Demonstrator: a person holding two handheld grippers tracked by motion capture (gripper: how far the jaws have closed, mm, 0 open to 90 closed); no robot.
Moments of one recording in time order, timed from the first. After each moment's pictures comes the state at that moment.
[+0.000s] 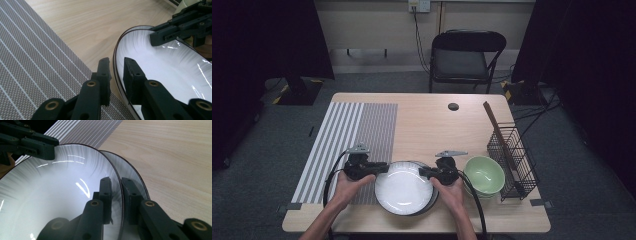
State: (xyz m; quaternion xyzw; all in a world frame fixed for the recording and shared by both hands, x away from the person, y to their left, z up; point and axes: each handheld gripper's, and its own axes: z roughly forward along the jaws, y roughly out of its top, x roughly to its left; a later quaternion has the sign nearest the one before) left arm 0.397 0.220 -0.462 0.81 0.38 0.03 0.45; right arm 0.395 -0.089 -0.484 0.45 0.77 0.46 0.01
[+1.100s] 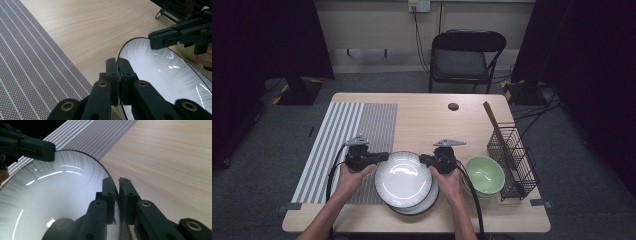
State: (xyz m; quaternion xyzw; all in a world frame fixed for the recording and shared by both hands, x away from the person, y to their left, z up) left arm 0.416 0.215 -0.449 0.78 0.39 0.07 0.48; right arm 0.418 -0.083 -0.463 0.43 0.76 0.47 0.07
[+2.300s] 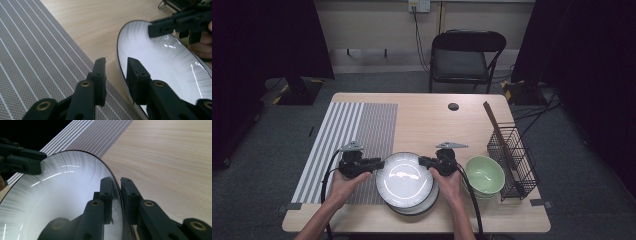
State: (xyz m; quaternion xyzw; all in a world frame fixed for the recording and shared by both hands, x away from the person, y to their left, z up) left arm 0.395 0.230 -0.456 0.79 0.41 0.05 0.46; right arm 0.418 -0.087 -0.478 0.45 0.74 0.49 0.03
